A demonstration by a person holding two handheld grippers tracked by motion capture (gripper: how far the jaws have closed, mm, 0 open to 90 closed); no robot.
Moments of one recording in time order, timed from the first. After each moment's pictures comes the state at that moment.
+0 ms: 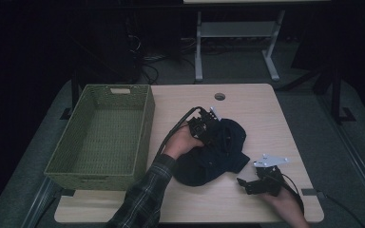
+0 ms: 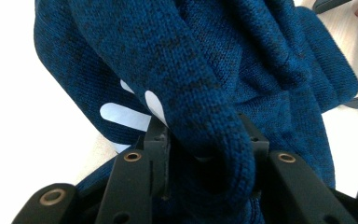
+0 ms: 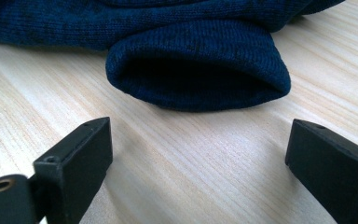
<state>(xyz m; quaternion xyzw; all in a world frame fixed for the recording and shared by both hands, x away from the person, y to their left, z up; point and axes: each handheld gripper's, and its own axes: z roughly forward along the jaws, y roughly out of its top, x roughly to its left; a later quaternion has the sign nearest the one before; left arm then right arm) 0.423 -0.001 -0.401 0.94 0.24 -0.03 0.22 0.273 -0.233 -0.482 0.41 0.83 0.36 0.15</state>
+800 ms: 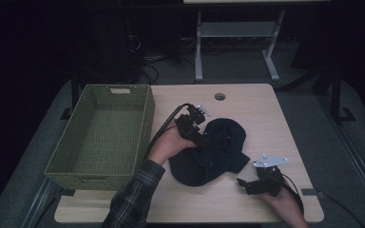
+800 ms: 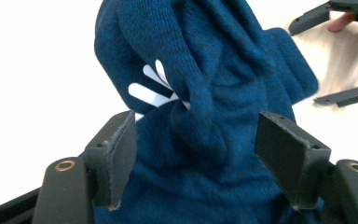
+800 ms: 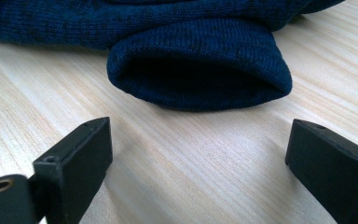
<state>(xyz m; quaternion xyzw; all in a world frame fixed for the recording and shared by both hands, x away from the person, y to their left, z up) 0.391 0.039 -0.356 0.93 0.25 0.03 0.27 0.272 -0.233 -0.482 0.41 0.83 0.36 0.15</state>
